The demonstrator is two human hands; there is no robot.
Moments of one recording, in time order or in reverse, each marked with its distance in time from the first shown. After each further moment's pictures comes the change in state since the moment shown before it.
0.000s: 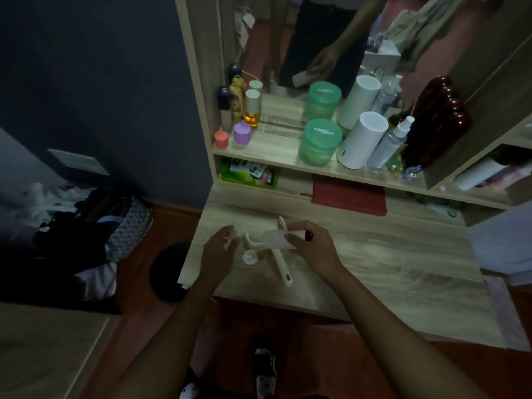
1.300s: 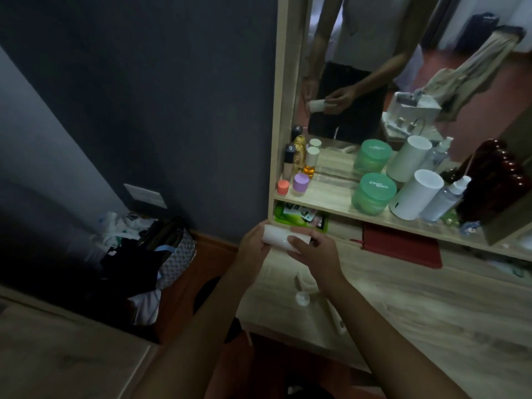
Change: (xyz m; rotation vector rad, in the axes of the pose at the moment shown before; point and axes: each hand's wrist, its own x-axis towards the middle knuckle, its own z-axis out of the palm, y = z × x) left_hand 0.020 0.085 -0.123 -1.131 -0.060 -0.232; right_hand 0.012 -0.112 0.104 0.452 -0.006 -0.055
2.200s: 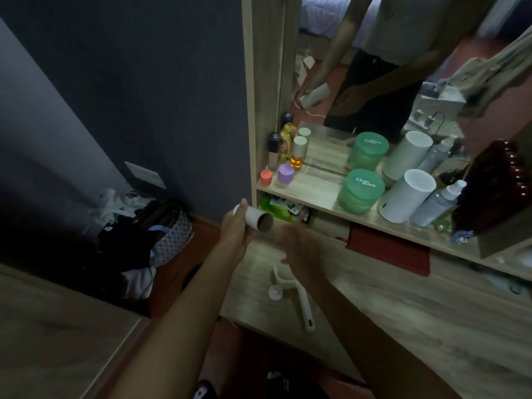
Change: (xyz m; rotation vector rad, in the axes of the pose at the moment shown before) left_hand 0.037 -0.014 0.044 -0.009 0.363 0.012; right_hand 0.036 0.024 -0.048 -0.548 -0.125 -0.105
